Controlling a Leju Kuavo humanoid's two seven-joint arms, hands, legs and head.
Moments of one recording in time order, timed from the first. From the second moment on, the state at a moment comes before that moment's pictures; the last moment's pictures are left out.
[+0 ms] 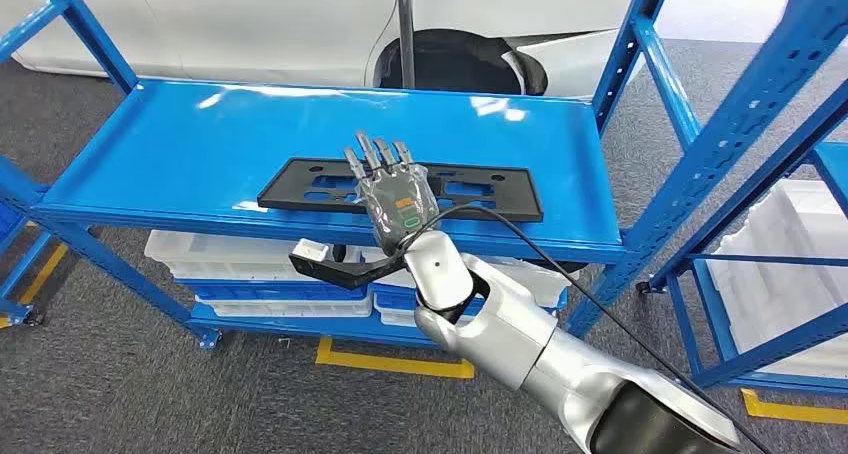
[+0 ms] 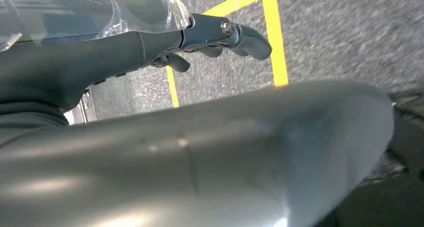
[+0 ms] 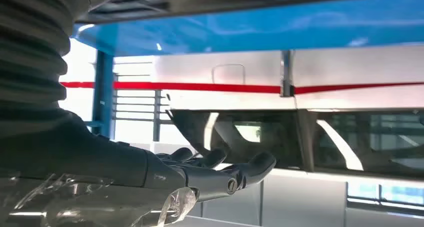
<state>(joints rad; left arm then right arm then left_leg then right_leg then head) -0.12 0.01 -1.22 -0.22 0.91 0.24 0.13 -0.87 0.11 1.25 -1.11 1.05 -0.09 0.25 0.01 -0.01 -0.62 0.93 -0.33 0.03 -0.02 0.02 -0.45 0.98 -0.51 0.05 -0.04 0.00</state>
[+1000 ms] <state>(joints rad) -0.12 0.00 -1.22 -0.22 0.93 0.24 0.10 -0.90 0.10 1.27 -1.14 0.88 0.15 0.27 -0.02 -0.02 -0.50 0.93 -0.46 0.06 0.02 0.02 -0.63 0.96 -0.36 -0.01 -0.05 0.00</state>
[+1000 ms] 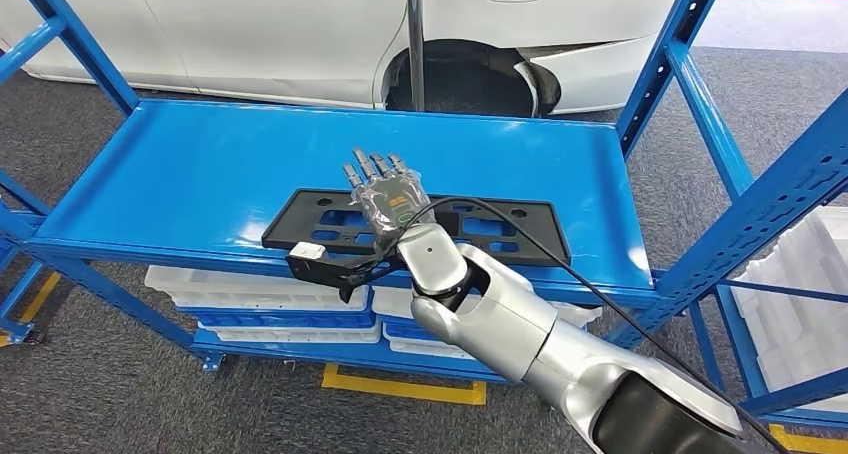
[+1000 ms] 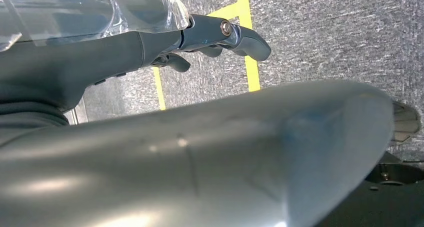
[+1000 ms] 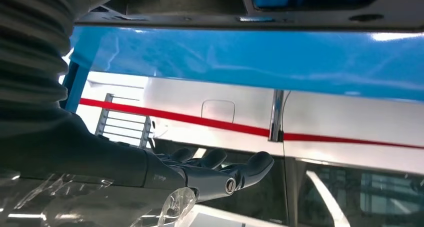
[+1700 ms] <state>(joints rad) -0.12 0.01 -1.21 -0.22 0.95 0.24 0.10 -0.97 0.02 1.30 -1.21 0.73 0.33 0.38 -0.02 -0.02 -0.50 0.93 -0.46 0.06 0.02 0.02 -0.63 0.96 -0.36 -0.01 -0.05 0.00</state>
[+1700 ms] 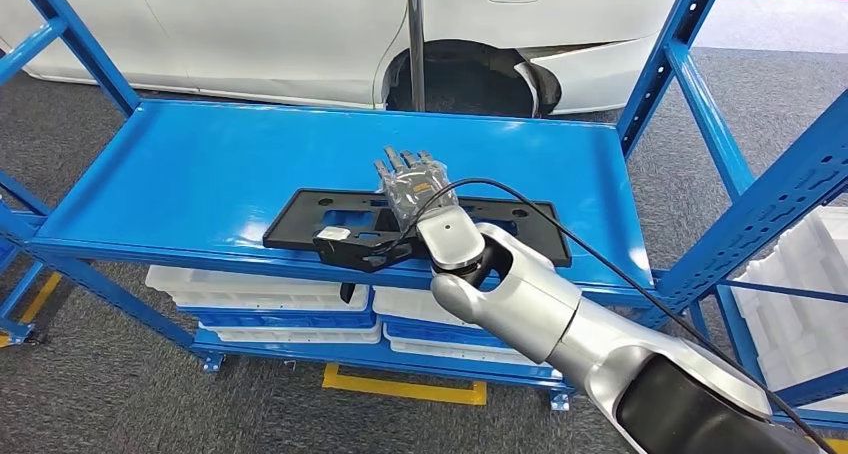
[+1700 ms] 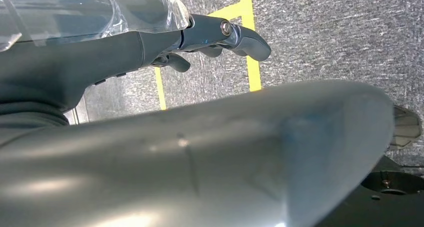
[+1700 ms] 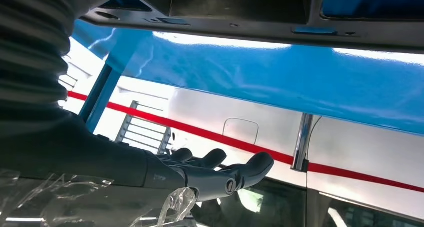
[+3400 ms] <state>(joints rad) -0.12 0.01 -1.19 -0.22 0.99 0.25 0.10 -1.05 -0.10 1.43 -1.41 0.53 0.47 0.48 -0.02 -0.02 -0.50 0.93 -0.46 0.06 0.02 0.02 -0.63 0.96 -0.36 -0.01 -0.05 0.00</state>
